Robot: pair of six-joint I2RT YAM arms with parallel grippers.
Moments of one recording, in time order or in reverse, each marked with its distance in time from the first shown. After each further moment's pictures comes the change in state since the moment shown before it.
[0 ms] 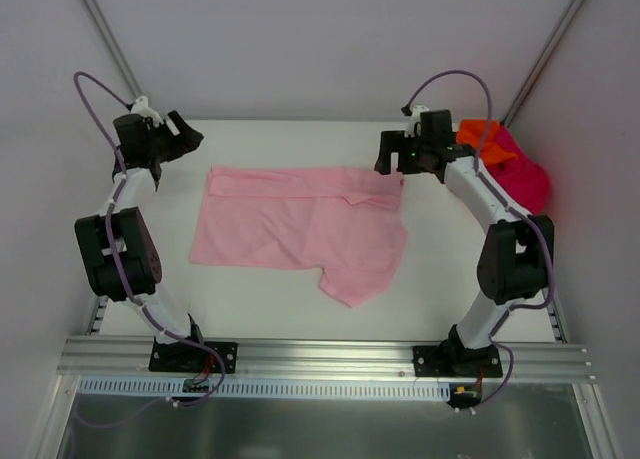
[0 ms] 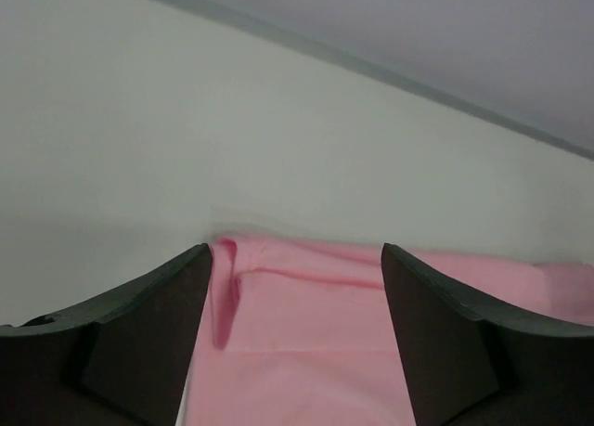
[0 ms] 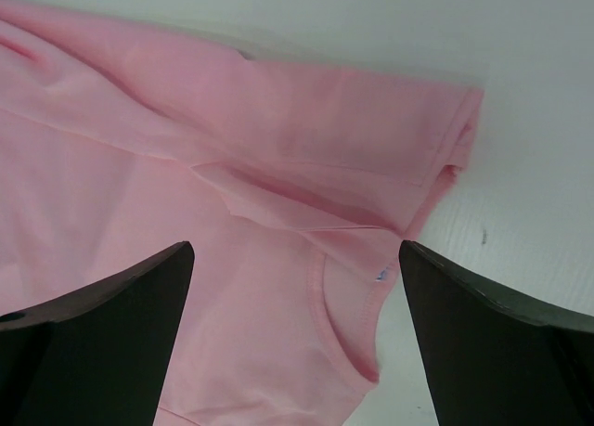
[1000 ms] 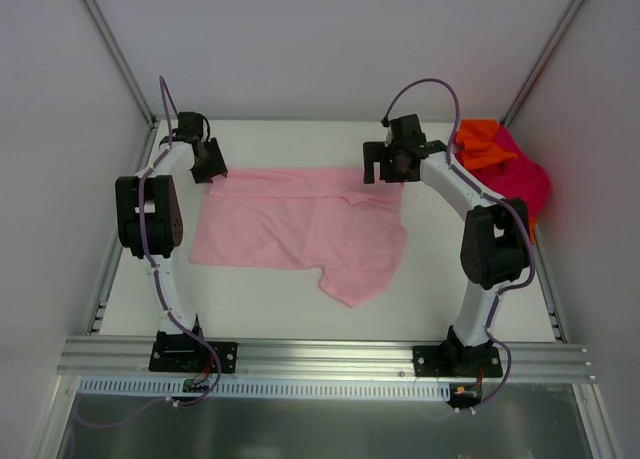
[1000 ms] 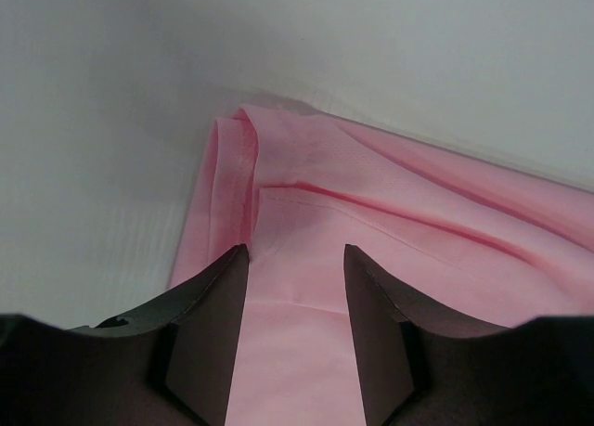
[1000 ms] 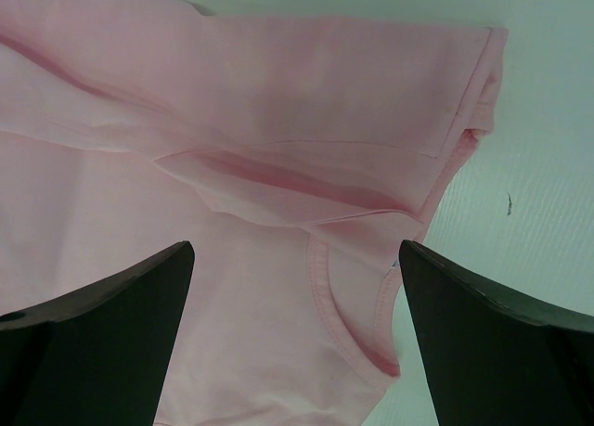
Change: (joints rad) left arm -0.236 0.355 0.364 -0.655 -0.401 0.021; right arm 0.118 0.159 0.099 -0.122 0.198 0.071
